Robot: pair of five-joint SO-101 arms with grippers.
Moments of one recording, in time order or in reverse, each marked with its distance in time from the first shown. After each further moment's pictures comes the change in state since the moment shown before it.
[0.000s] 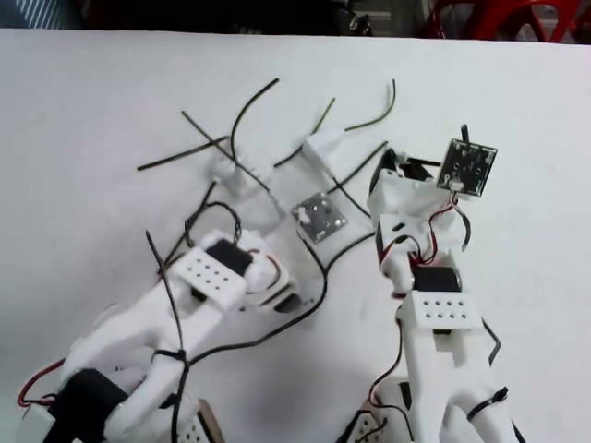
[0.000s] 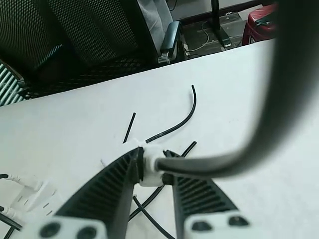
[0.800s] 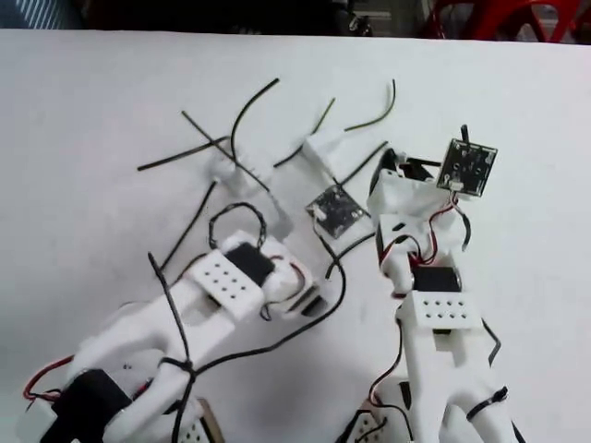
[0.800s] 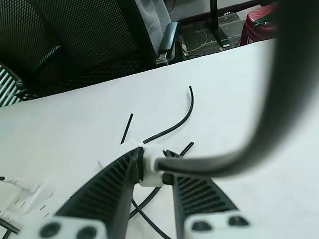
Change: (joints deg) left arm 7.7 0.0 -4.8 4.0 15.4; right arm 0.8 0.0 0.0 0.0 0.0
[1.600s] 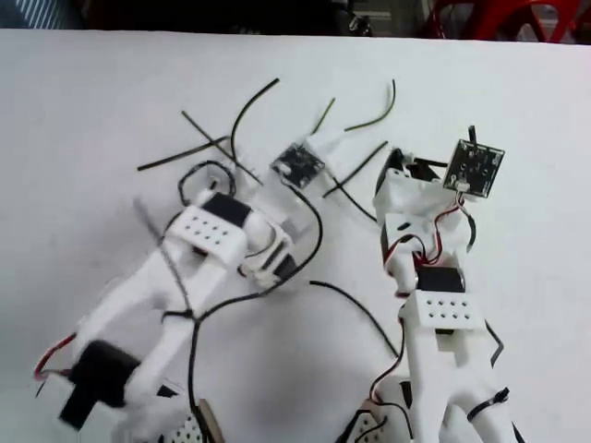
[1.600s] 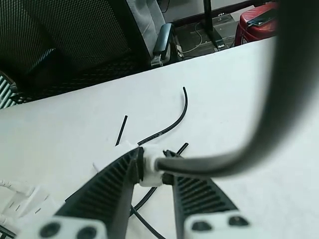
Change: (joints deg) left arm -14.5 10.5 -13.5 10.1 -5.4; right arm 0.9 0.0 0.0 0.0 0.0
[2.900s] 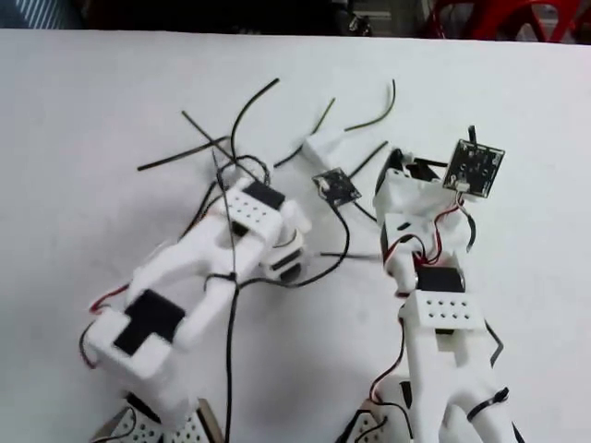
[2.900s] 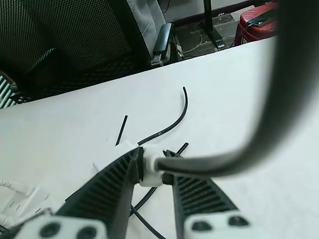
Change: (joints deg) left arm 4.0 20.7 -12.7 2.3 -15.6; right arm -0.1 0.0 0.0 0.0 0.0
